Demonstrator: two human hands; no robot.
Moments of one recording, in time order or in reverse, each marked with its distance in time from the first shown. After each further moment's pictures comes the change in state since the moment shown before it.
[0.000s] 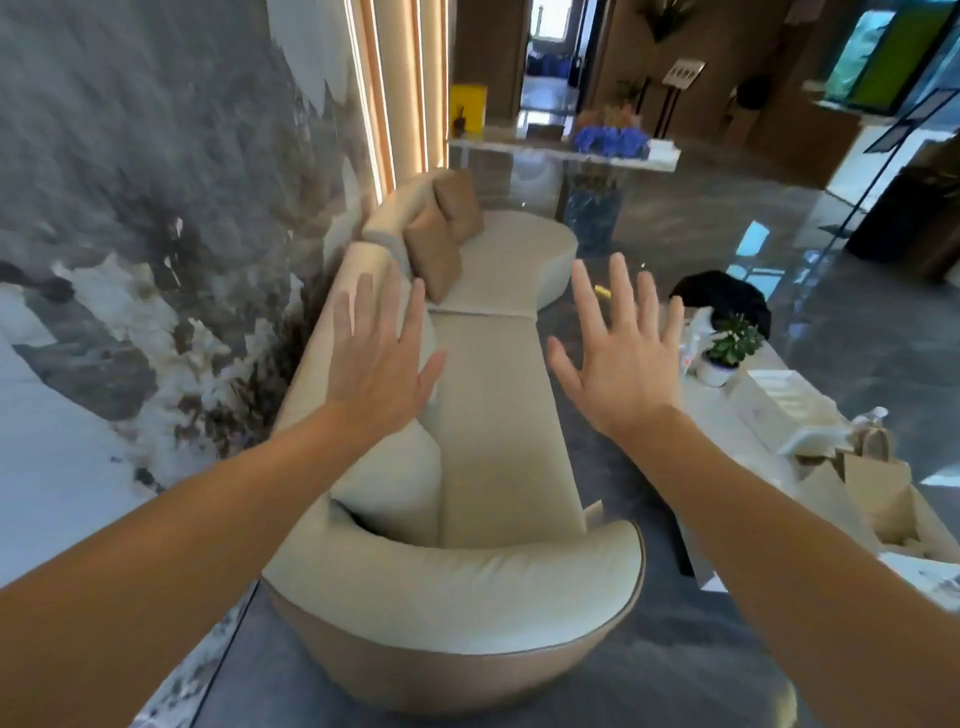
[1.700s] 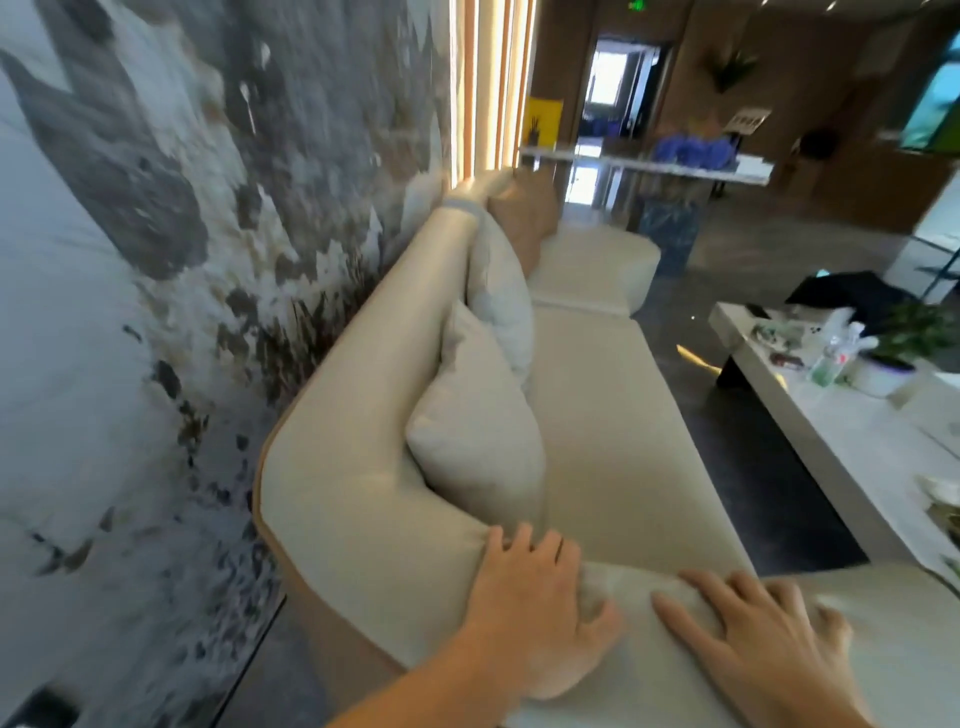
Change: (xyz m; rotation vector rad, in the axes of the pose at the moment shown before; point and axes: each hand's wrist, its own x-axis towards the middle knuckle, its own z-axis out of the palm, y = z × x) left_hand -0.300 0.028 0.314 -0.392 -0.490 0.060; right_hand -0.284 -0.116 0.344 0.039 -0.729 0.354
